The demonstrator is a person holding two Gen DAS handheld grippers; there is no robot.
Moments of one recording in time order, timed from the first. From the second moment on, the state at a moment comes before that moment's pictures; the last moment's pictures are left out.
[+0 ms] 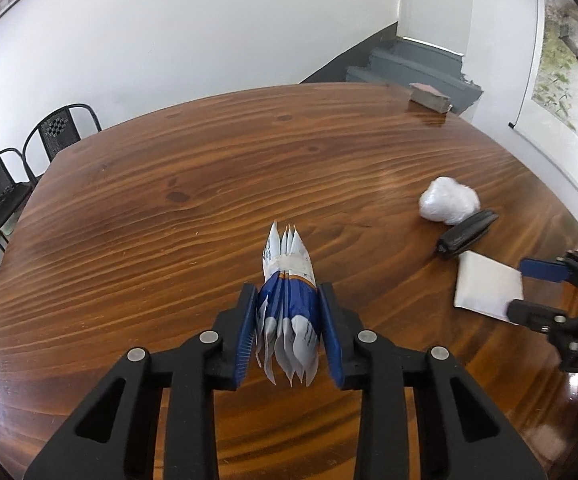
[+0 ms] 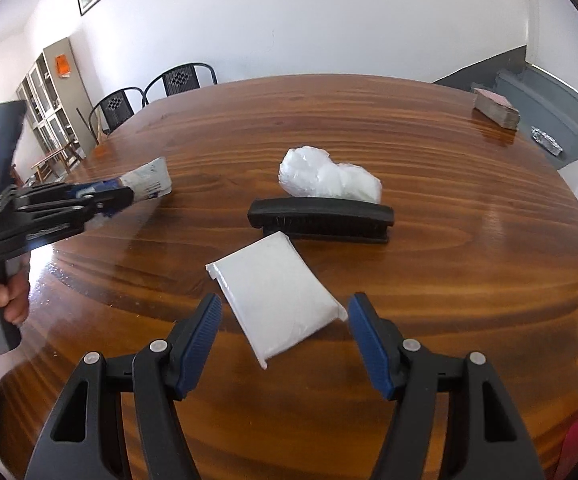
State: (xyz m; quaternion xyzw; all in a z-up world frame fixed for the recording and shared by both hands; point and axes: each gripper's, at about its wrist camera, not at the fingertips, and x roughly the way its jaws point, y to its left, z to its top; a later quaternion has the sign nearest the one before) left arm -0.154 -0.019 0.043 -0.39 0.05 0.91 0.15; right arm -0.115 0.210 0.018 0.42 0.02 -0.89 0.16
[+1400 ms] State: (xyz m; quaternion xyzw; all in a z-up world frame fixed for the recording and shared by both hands) left arm -0.114 0.027 0.071 -0.38 0.02 0.91 0.16; right arm -0.066 0.227 0.049 0.36 0.03 -0.92 0.15
